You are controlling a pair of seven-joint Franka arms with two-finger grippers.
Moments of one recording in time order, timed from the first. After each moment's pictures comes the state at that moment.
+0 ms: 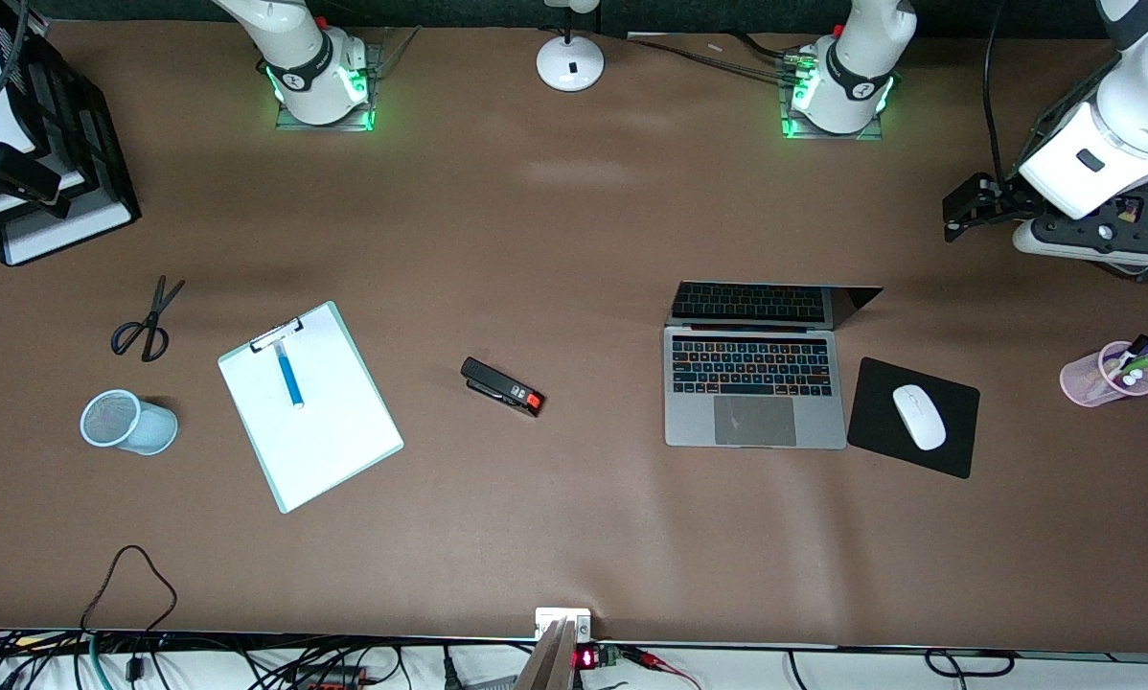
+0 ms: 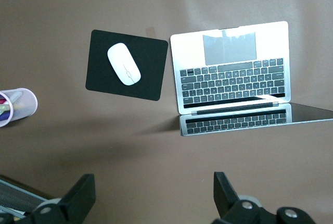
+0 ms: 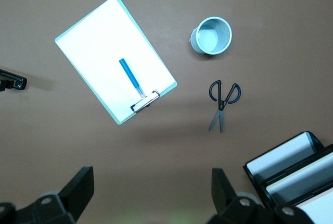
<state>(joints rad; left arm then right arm) 0.00 -0.09 -0.08 -1.79 0.02 1.69 0.03 0.05 -0.01 -0.11 -1.53 -0.05 1.50 0.01</state>
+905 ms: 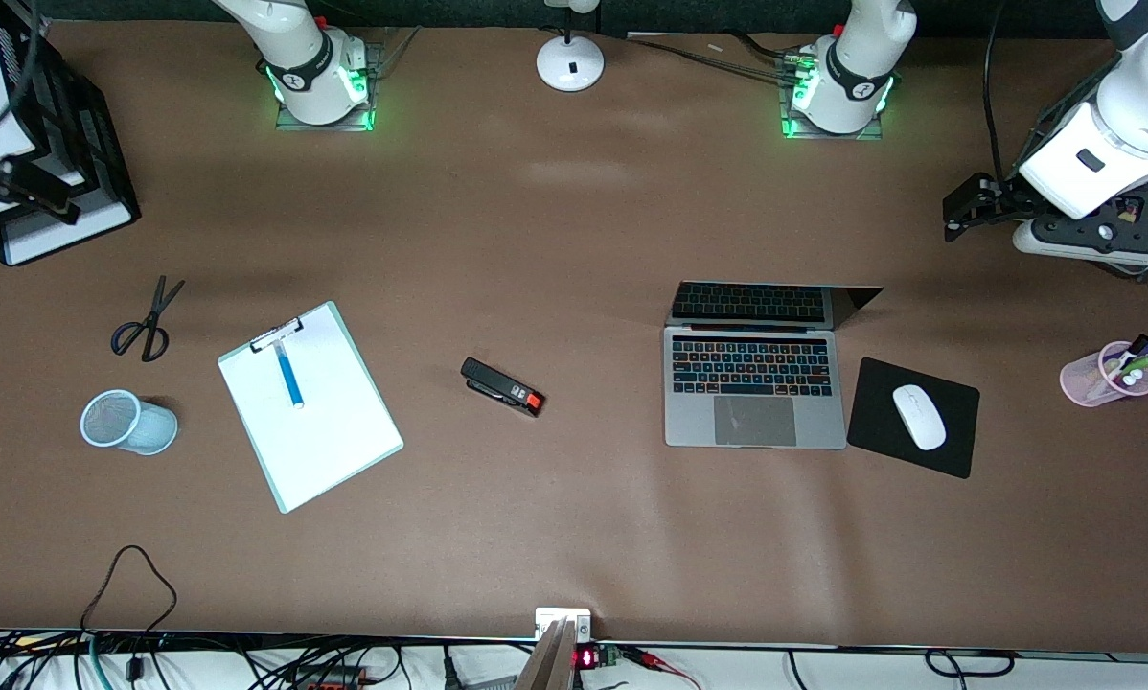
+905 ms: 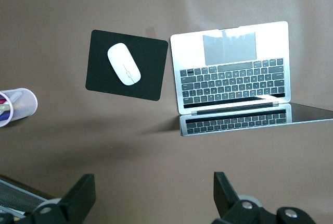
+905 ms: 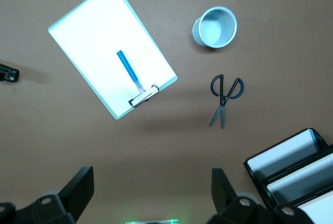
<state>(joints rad) 0.00 -0.09 -0.08 -1.79 0.02 1.69 0.03 0.04 0.05 -0.10 -1.54 -0.05 1.49 -0.01</state>
